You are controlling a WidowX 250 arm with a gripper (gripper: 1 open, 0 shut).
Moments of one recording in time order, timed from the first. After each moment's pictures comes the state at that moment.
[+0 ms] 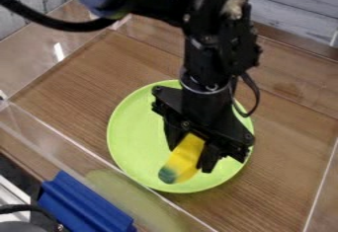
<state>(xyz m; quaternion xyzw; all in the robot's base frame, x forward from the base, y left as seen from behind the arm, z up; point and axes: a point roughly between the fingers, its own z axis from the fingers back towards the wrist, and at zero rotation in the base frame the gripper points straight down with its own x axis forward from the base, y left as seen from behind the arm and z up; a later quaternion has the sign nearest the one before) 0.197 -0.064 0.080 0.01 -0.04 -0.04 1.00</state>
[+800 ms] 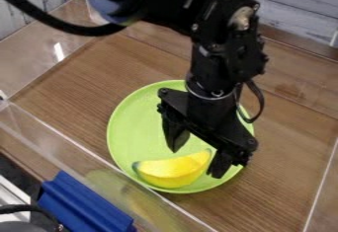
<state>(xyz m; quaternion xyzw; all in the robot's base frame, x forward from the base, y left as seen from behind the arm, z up) 0.201 -0.066 0.075 0.02 -0.04 -0.05 1.00</state>
